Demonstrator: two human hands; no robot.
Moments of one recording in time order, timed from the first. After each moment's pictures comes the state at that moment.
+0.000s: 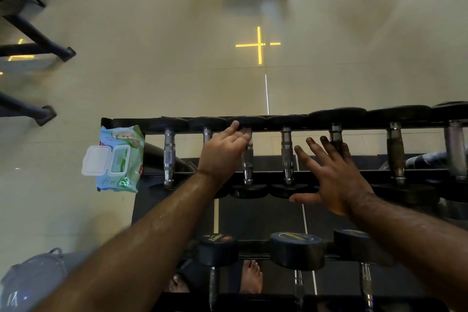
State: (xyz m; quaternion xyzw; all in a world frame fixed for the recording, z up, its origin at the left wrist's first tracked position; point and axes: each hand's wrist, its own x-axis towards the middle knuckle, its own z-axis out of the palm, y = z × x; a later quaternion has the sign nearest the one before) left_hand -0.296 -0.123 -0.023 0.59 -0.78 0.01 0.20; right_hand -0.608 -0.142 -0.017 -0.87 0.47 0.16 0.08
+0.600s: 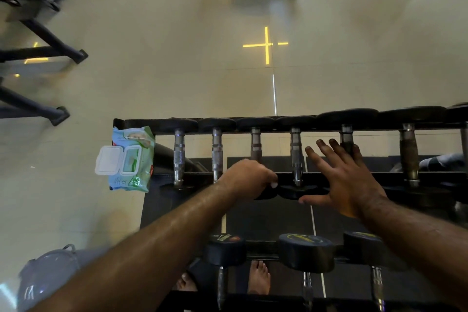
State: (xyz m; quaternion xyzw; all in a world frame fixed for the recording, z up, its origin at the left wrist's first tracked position) left_hand -0.324 -0.103 -0.020 0.48 -0.86 -0.19 0.02; right_hand -0.607 -0.142 -0.018 -0.86 0.48 0.13 0.09
